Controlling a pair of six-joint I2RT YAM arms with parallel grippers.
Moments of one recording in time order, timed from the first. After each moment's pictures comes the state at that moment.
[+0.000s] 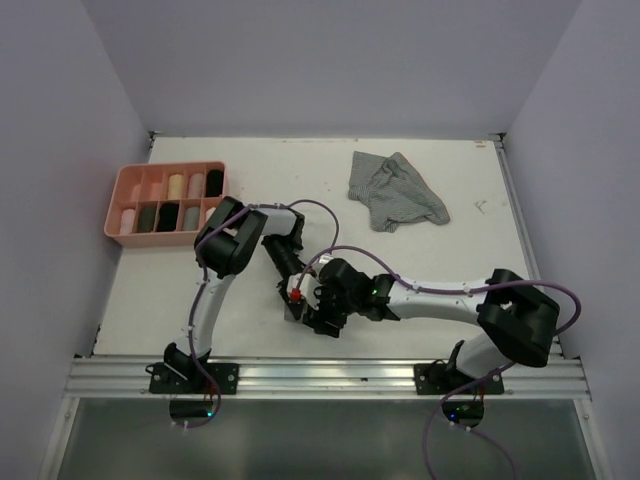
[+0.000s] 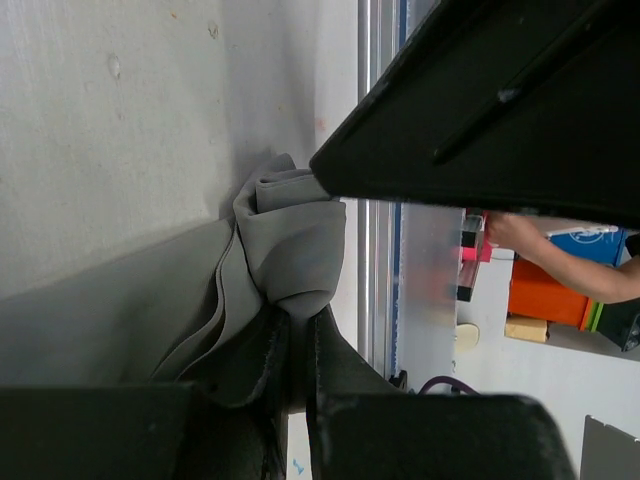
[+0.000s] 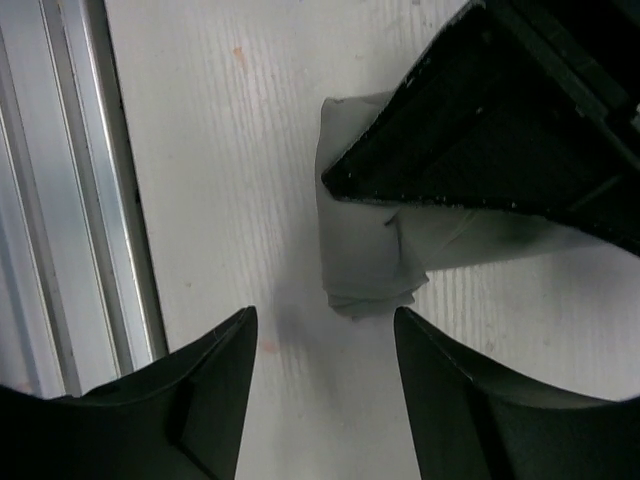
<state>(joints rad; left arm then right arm) -0.53 2.38 1.48 -1.49 0.99 1.17 1.06 1.50 0.77 -0.15 -0.27 -0.21</state>
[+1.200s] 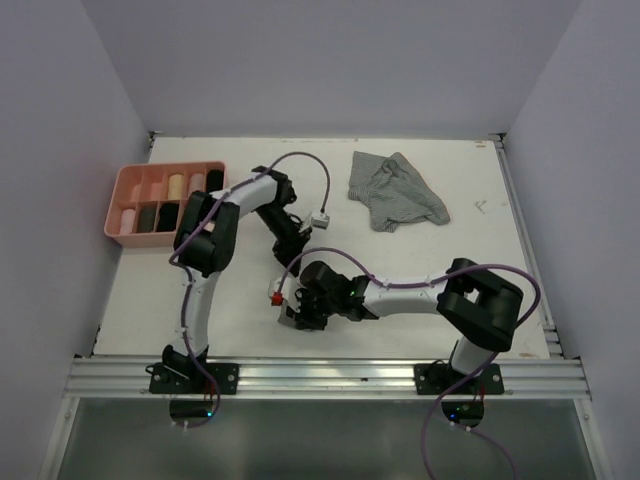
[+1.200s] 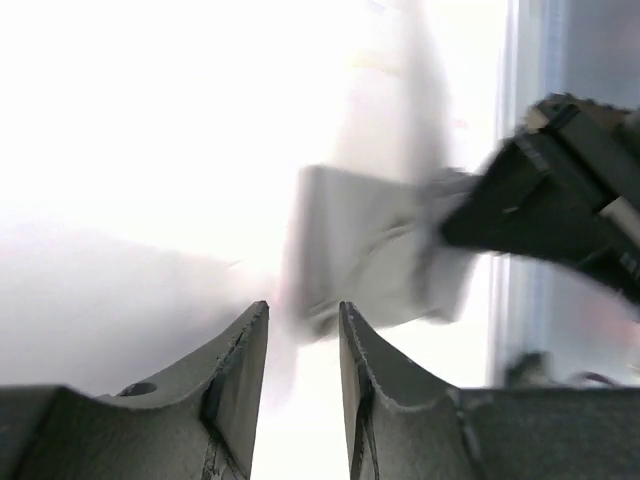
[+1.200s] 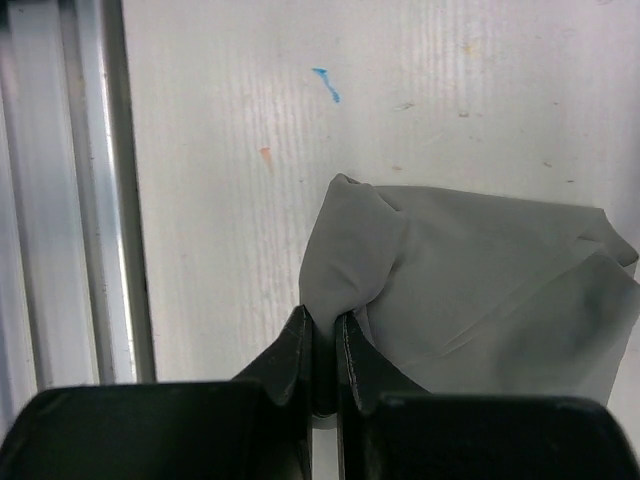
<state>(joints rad) -0.43 2.29 1.68 -1.42 0.85 1.15 1.12 1.71 0.86 0.00 -0.29 -0.22</state>
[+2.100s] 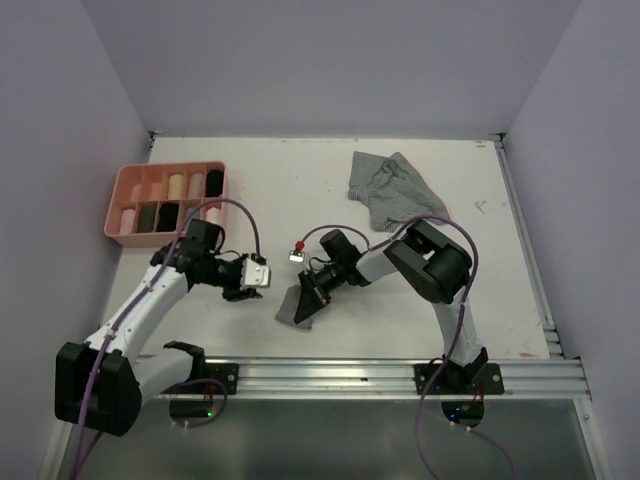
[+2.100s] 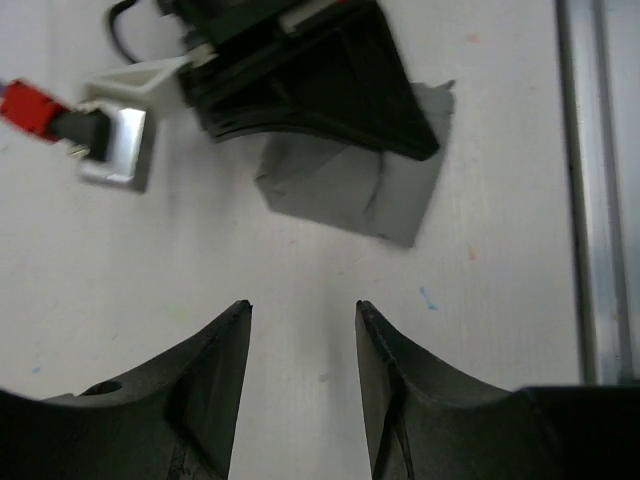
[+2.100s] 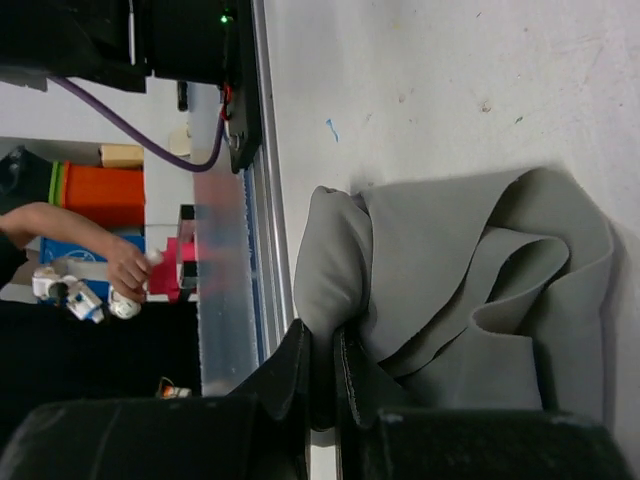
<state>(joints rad) -0.20 1.10 0.74 -0.80 0.83 1.26 0.77 2.12 0.97 0.27 -1.14 0.44</state>
